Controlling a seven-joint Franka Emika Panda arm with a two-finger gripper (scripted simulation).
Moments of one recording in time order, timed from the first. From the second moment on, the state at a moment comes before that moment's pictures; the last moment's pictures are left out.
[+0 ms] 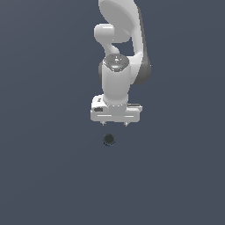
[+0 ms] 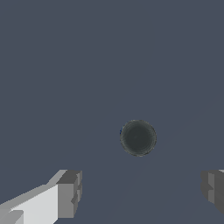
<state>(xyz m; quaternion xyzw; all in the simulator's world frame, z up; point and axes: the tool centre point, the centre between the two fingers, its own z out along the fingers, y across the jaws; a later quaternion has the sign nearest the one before) 0.022 0.011 0.168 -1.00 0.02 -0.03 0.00</state>
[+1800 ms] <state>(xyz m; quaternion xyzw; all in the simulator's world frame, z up) 0.026 -0.018 0.040 -0.97 0.24 0.00 0.00</state>
